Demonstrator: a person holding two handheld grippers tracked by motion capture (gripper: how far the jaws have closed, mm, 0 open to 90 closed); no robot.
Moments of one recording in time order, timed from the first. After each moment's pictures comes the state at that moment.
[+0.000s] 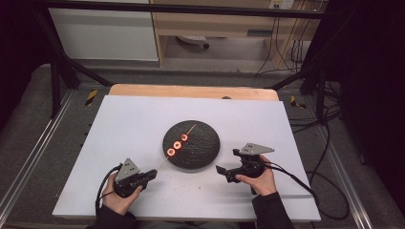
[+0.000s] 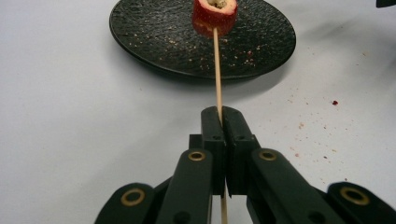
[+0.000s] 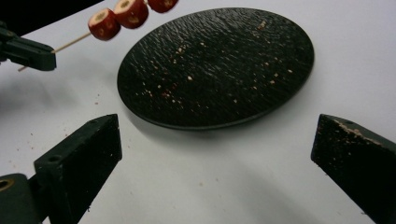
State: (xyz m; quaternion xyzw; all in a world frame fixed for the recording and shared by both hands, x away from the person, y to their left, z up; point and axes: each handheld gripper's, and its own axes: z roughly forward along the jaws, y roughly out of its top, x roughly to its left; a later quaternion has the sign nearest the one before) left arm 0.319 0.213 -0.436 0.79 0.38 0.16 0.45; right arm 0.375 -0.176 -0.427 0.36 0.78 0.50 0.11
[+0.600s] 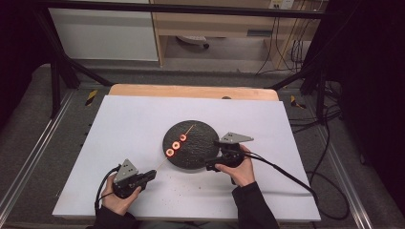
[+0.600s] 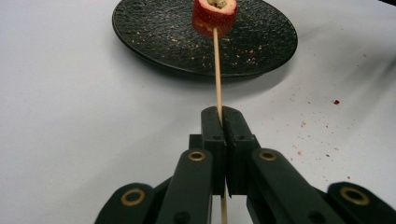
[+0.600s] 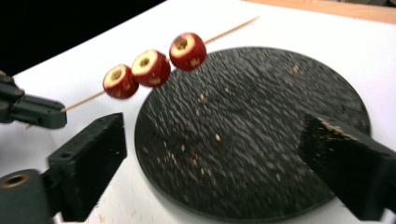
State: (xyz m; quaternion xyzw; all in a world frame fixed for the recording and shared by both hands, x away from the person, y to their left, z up) left arm 0.317 0.217 -0.439 0.79 0.38 0.16 0.46; right arm 0.399 -0.118 -0.410 0.36 0.77 0.51 0.11
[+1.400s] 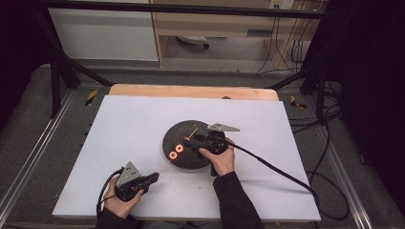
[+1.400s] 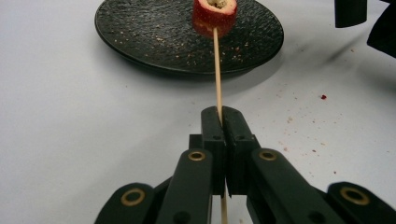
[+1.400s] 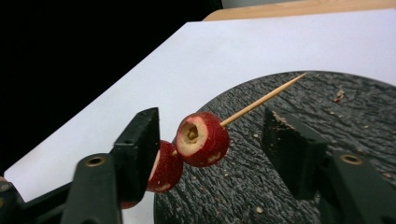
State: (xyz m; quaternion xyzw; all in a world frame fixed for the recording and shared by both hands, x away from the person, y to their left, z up) left arm 0.312 0.209 -0.442 0.79 0.36 0.16 0.46; right arm 0.435 -0.075 -0.418 0.42 0.71 0.57 0.04
